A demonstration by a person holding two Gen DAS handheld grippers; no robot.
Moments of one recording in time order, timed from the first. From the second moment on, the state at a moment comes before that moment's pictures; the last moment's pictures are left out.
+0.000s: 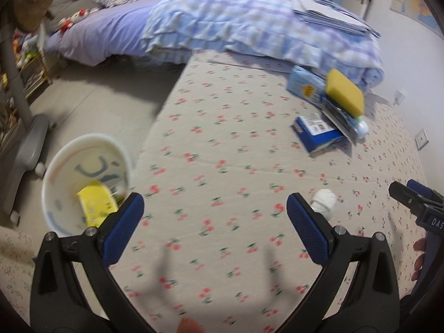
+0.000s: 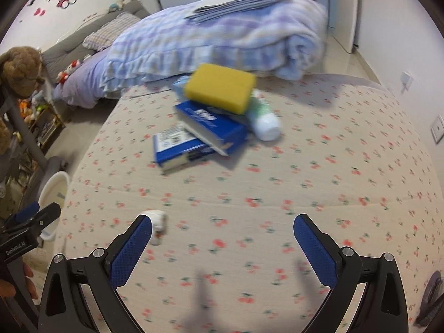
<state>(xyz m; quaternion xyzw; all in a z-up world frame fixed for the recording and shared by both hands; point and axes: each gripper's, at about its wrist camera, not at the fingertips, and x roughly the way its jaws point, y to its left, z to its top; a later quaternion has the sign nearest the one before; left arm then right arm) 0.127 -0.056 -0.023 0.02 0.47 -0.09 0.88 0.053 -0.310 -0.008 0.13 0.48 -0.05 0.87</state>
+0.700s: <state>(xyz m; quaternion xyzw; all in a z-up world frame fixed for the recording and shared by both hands) 0.118 -0.157 -0.070 0.04 0.50 -0.21 0.84 0.013 -0.383 -0.039 0.18 0.52 -0.08 0.83</state>
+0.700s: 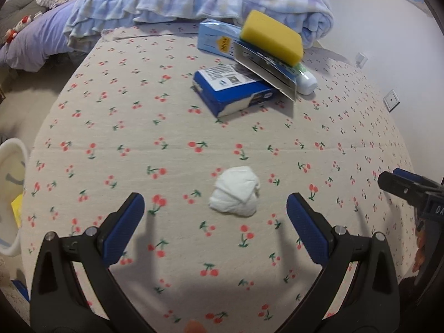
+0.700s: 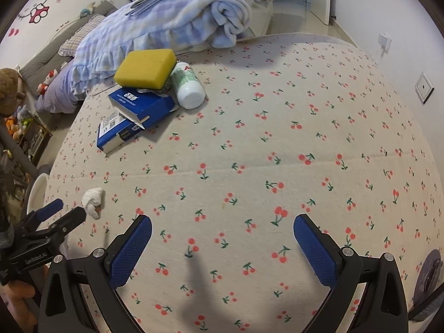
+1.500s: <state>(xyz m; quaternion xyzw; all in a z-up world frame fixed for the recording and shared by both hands) 0.139 -0.144 -0.039 0.02 0.47 -0.22 0.85 0.070 -0.385 -0.030 0.20 0.51 -0.05 0.83</state>
